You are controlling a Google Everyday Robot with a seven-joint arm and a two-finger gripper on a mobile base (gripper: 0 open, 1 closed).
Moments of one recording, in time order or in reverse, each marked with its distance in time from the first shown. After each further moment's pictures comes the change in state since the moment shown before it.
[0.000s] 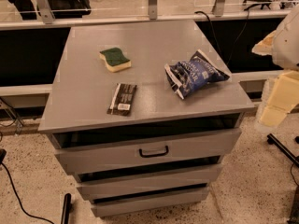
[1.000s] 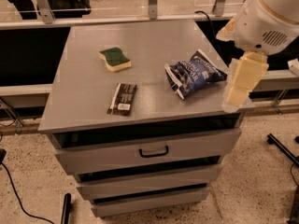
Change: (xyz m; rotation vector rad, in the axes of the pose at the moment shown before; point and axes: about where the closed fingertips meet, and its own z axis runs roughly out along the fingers) arm -0.062 -0.025 0.011 -0.012 -0.083 -0.128
